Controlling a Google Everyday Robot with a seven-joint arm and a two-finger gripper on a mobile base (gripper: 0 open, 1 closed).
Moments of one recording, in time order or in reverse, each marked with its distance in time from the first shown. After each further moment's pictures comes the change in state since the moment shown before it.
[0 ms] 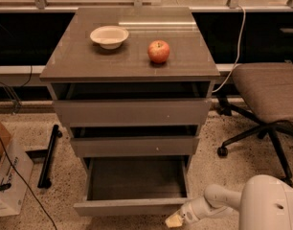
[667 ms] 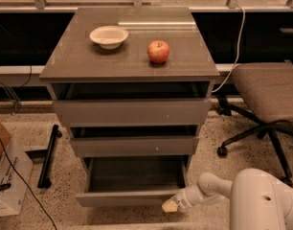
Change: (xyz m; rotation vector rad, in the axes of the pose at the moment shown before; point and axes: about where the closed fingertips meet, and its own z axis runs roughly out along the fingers) arm -0.057 -0.035 -0.001 0.088 -0.026 -0.092
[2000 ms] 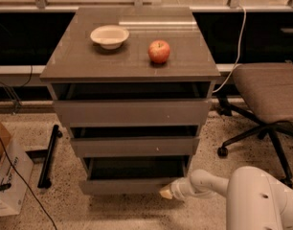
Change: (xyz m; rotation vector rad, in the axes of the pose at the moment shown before) arm -0.052 -0.056 0.008 0.254 -0.077 -0.141
